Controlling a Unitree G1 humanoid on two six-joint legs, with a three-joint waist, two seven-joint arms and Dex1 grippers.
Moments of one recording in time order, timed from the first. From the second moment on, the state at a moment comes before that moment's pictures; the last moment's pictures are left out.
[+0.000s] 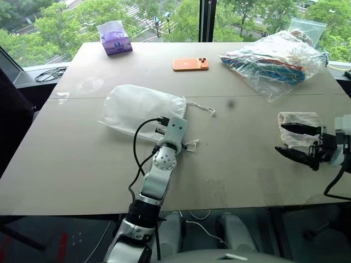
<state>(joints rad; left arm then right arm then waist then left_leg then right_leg) -0.31 0.09 -0.22 -0.06 0.23 0.46 0.04 -0.16 -0.80 -0.29 0.09 0.65 0.19 1.34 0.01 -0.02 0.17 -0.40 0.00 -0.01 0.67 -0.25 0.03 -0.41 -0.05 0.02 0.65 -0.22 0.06</state>
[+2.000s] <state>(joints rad) -0.24 0.48 0.06 -0.08 -0.45 0.46 -0.74 -0.05 -0.70 -0.29 -0.07 0.56 0.12 1.04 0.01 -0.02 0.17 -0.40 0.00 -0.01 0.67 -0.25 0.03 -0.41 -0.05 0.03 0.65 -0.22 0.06</state>
